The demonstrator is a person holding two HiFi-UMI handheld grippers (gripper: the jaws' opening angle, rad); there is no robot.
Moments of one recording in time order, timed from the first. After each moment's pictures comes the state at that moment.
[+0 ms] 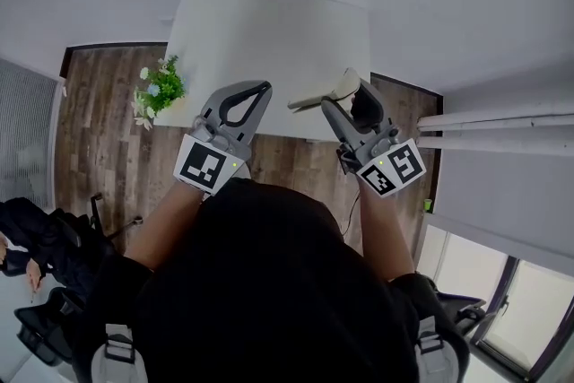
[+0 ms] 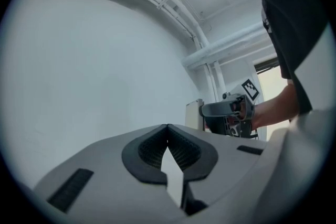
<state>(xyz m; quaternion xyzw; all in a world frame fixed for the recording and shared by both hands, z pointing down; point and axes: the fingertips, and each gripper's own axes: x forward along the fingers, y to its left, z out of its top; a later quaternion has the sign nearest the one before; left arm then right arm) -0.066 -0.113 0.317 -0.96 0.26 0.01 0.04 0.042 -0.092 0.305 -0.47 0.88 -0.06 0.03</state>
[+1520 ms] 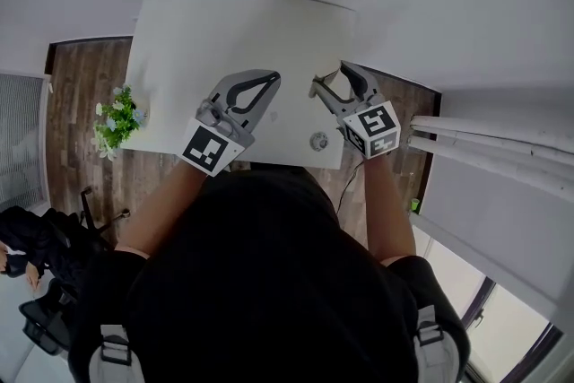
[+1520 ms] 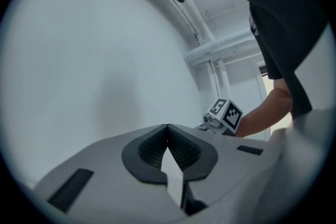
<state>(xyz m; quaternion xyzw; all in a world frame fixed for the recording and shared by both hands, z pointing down) 0.105 -0.237 0.363 -0.97 0.22 0.03 0.01 0.214 -0.252 0.458 -0.46 0.85 -0.10 -0.24</state>
